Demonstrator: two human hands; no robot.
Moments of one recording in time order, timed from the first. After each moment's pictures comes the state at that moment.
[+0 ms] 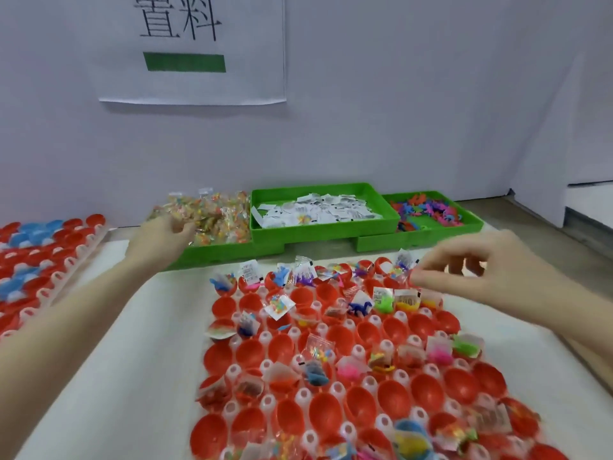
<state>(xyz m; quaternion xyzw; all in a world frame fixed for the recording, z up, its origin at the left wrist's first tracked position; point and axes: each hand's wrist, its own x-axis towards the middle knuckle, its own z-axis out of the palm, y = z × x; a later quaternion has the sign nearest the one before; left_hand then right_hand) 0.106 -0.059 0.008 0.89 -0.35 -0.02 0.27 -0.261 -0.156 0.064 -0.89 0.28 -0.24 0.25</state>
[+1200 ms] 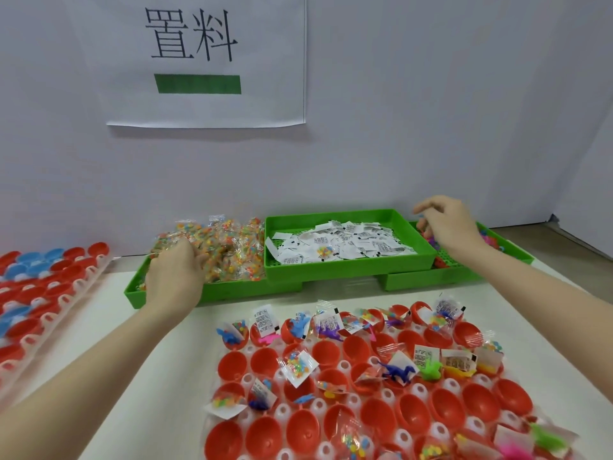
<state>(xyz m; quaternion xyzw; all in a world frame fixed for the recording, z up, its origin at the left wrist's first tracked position) 0.121 -0.090 -0.015 0.88 -0.35 0.13 0.29 -0.148 -0.332 0.016 -0.77 0.43 -0.39 0.27</state>
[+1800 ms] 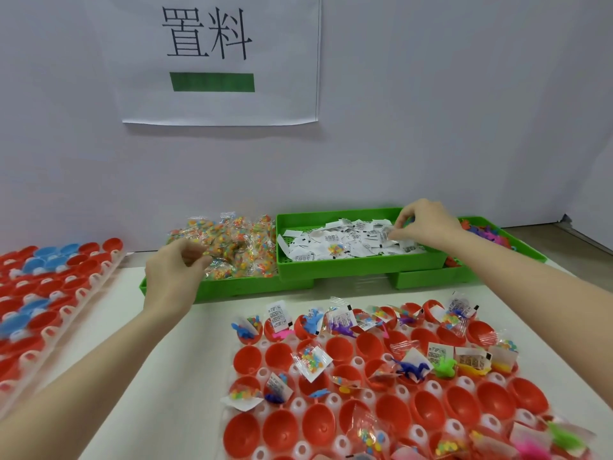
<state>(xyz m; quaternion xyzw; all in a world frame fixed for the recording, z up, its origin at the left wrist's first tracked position) 0.123 -0.071 -0.015 0.81 -0.33 0.08 0.48 -0.118 -0.321 0.025 -0.87 0.43 -0.17 0.15</state>
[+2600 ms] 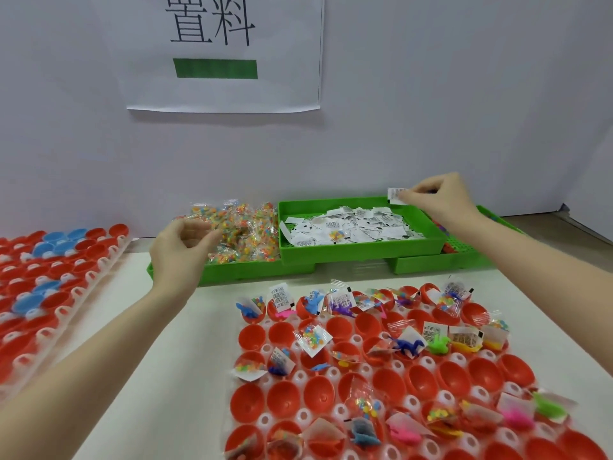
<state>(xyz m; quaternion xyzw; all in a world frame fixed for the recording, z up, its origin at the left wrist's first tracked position) 0.097 -0.061 0.002 0.74 -0.30 0.02 0.59 -0.135 -0.296 0.041 -0.80 0.37 -0.37 0.29</state>
